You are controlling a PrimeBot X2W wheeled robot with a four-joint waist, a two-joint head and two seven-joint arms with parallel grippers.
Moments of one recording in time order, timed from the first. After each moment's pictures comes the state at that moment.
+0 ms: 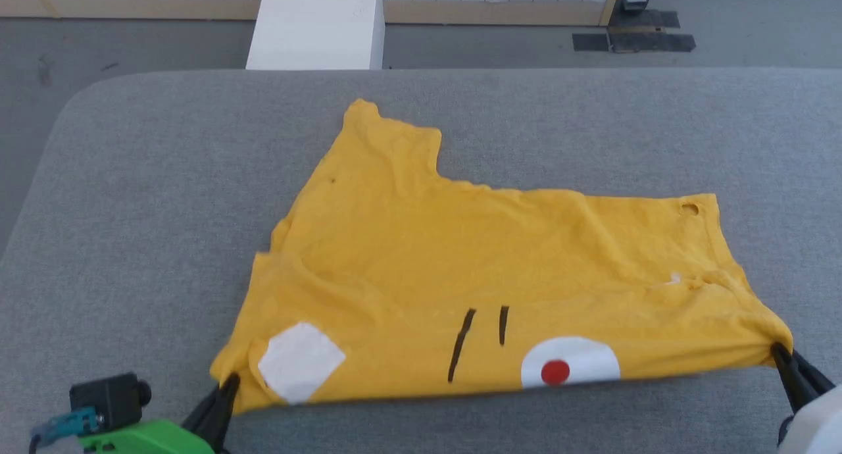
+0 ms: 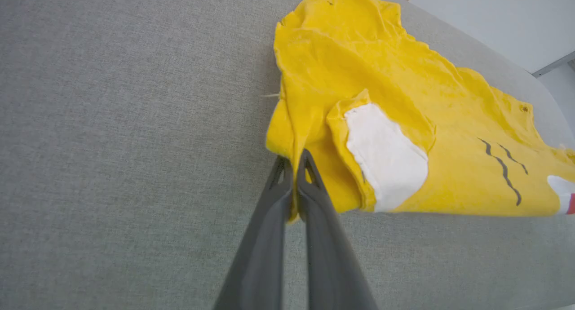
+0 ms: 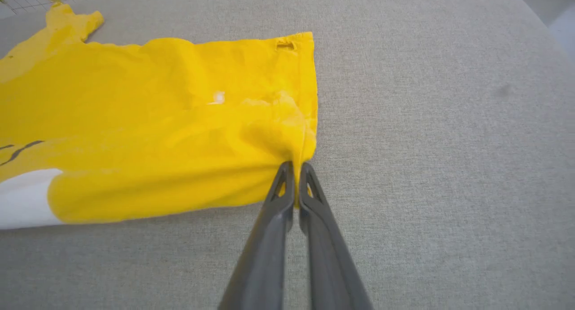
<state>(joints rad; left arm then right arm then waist) 0.25 0.52 -0.23 -0.35 -0.86 0.24 0.22 0.22 -0.12 -0.28 -0.34 0.27 0.13 0.57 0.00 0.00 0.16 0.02</state>
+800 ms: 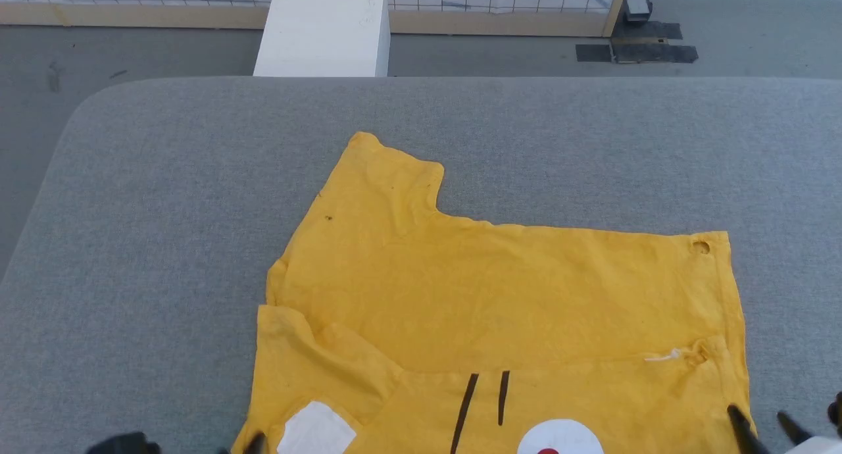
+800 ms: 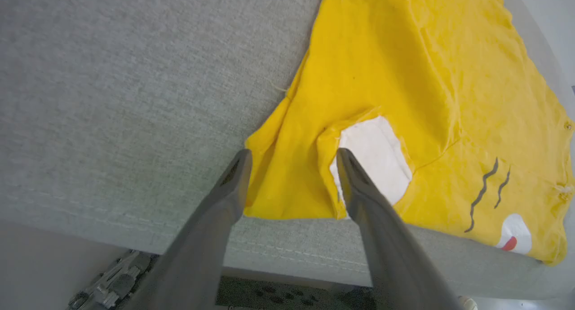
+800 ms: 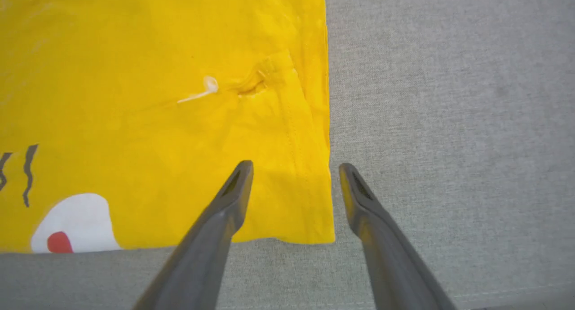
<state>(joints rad) 0.33 0.43 -0.24 -0.18 -0.99 0.22 0.20 0.32 -0.08 -0.26 -0.21 0.28 0.13 0.51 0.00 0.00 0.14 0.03</state>
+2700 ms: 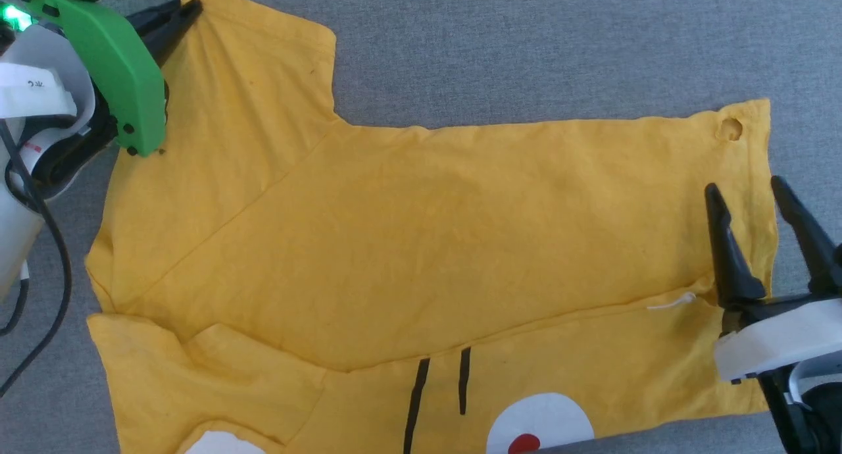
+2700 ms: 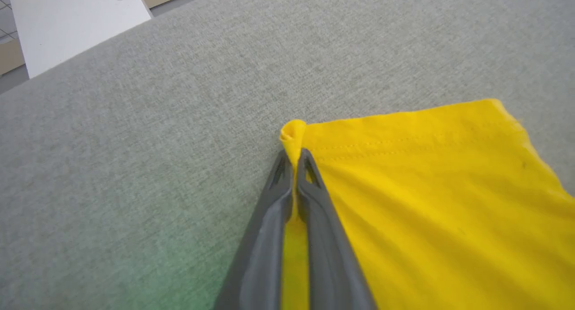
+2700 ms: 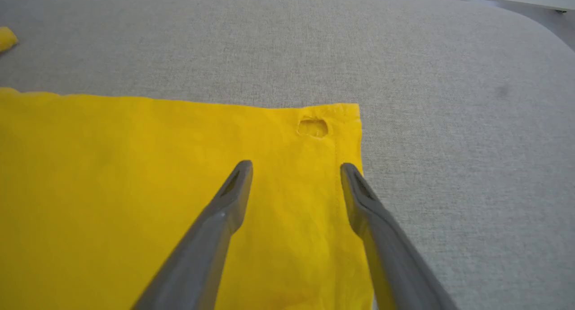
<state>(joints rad) -1.03 0.77 -0.75 0.23 -0.87 -0.13 0.37 -0.02 -0.05 -0.10 -0.44 0.11 0.13 0.28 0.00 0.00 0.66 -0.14</state>
